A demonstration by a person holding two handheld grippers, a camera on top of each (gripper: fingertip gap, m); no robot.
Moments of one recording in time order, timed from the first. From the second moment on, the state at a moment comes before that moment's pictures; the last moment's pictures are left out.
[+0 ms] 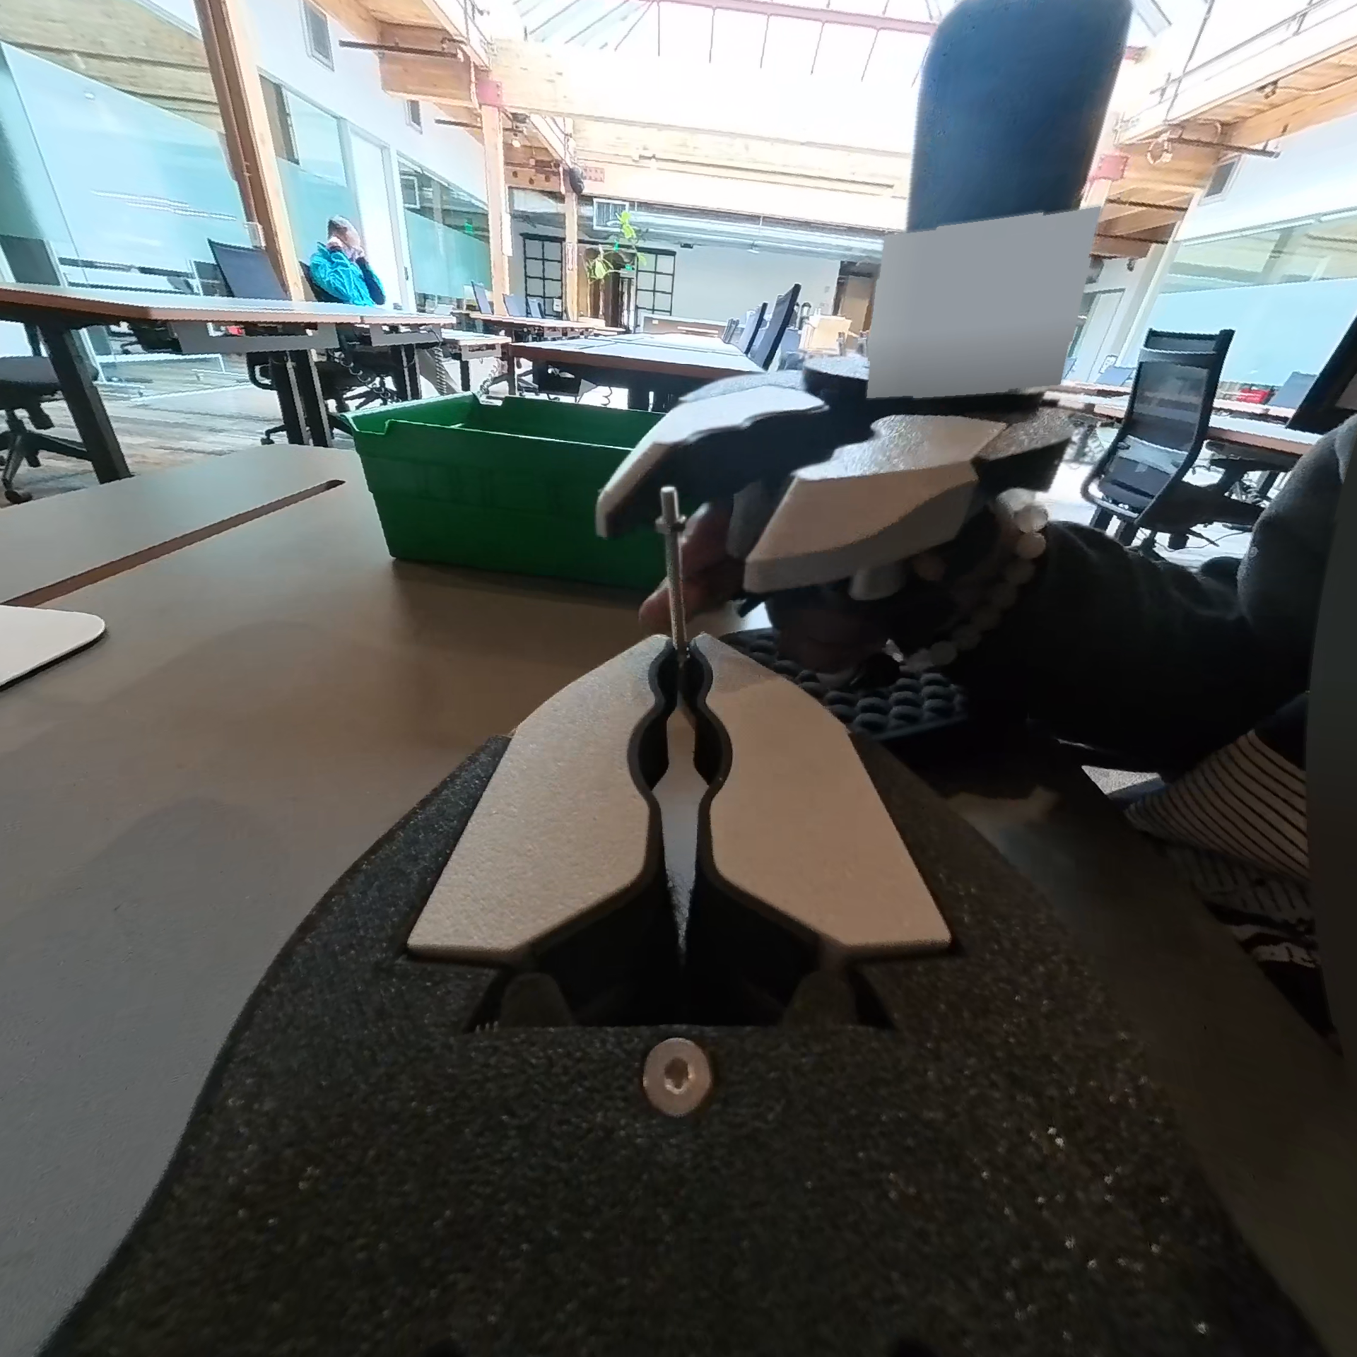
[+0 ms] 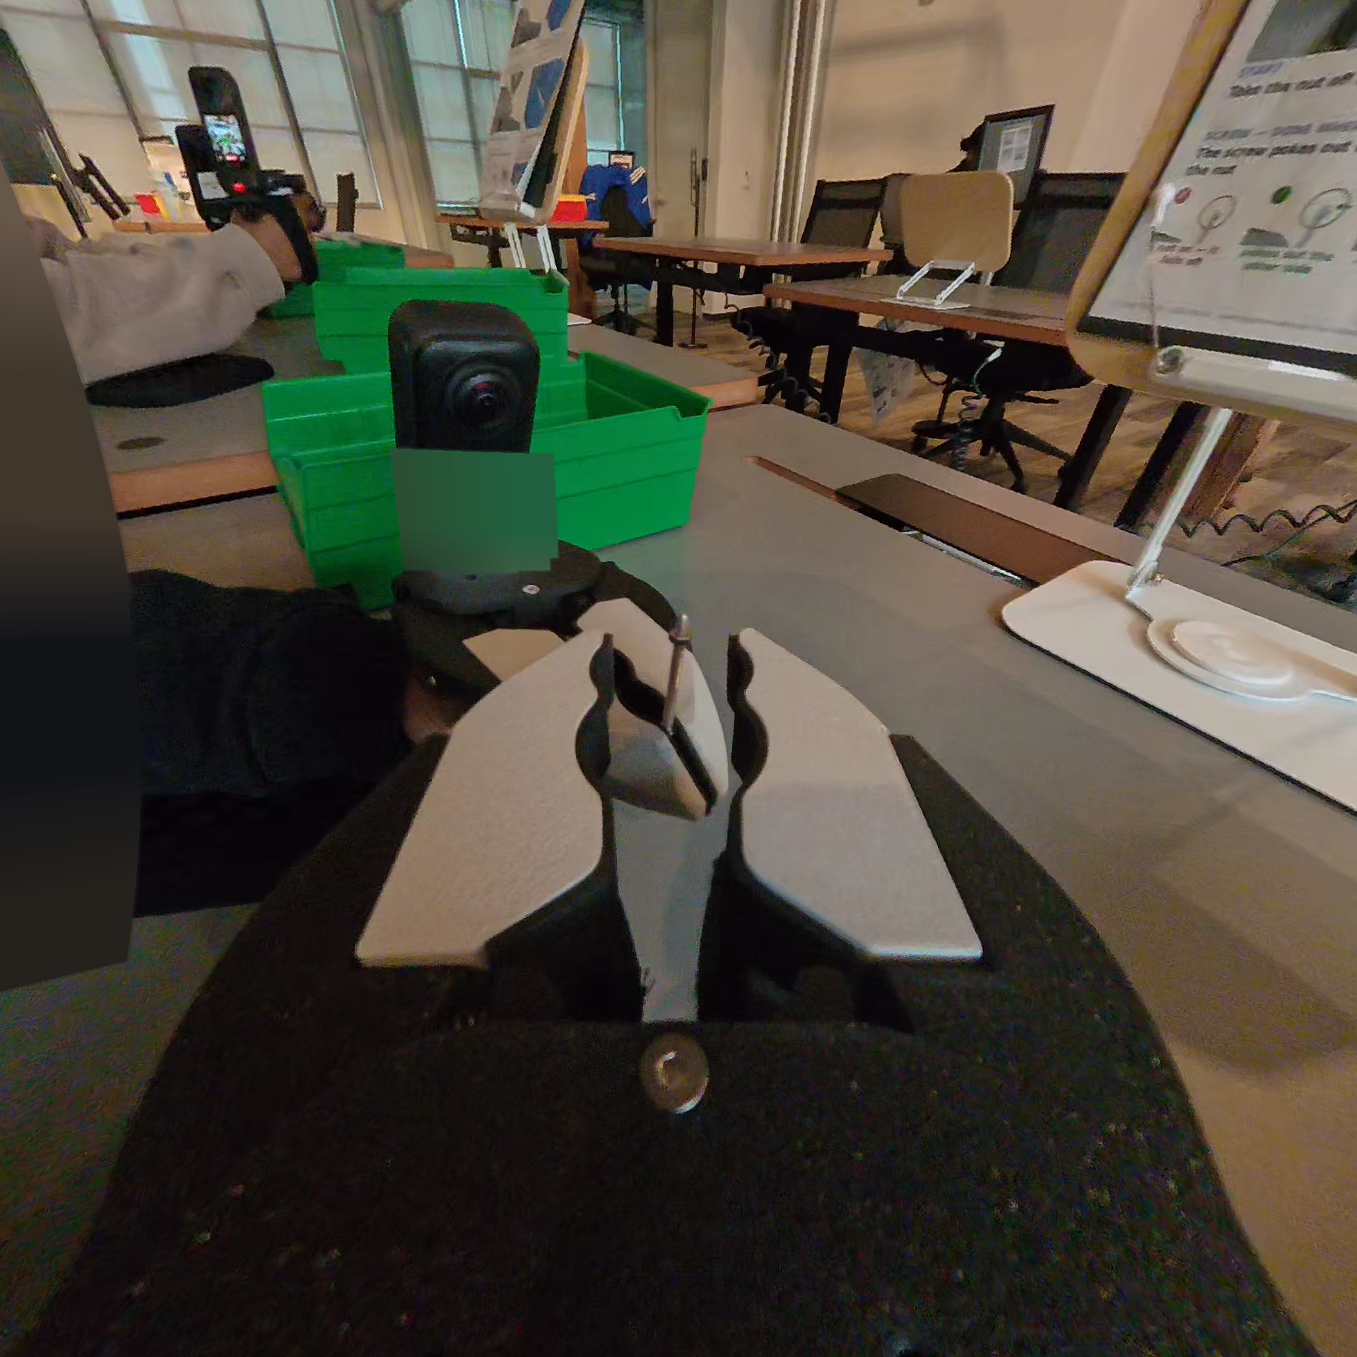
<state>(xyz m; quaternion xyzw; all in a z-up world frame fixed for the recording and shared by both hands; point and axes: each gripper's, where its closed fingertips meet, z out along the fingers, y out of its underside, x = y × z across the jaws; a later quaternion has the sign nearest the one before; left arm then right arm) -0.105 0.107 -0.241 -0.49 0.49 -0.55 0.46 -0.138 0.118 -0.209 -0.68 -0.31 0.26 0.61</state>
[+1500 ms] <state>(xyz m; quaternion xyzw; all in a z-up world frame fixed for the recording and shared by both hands) -0.105 0.113 -0.240 -0.50 0.48 -0.55 0.47 -0.138 0.122 -0.222 -0.70 -0.29 0.26 0.59</state>
